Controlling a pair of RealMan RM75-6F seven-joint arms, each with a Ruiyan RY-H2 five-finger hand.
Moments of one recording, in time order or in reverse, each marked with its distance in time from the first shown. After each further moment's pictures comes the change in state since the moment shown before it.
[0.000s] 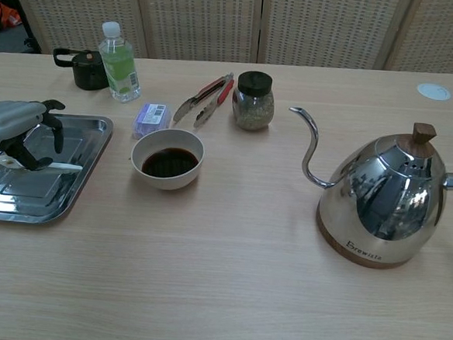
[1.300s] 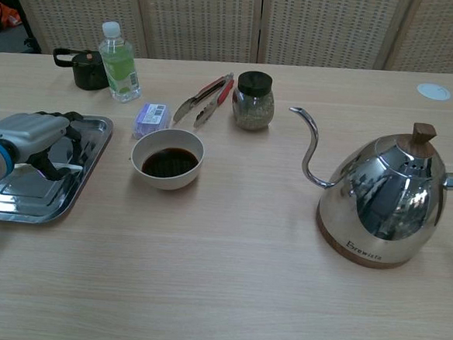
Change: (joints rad) left arm -0.049 -0.134 0.011 0.173 0.003 -0.018 0.021; right arm 0.007 0.003 0.008 0.007 0.017 -0.012 0.017
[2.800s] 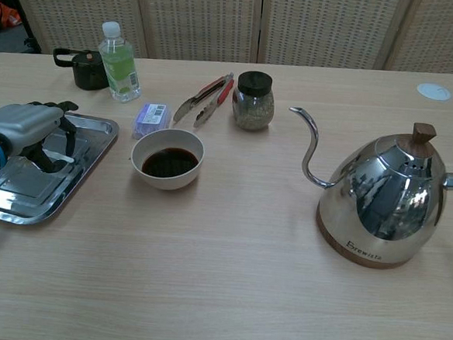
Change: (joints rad) left arm 0.022 0.021 -0.017 -0.036 0.041 0.044 -0.011; right arm 0.003 0.001 -0.003 0.000 -0.006 -0.003 0.008
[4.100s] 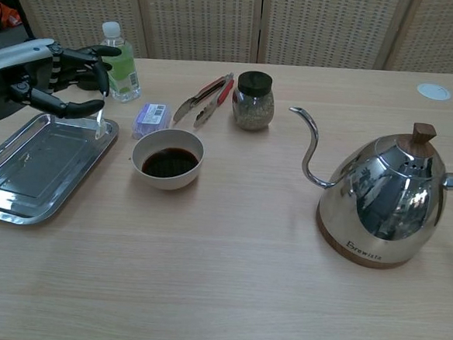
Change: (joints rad) left arm 0.021 0.269 0.087 -0.238 0.573 0.072 -1.325; right arm 0.009 -0.010 -0.016 -0.013 -0.007 -0.024 -0.019
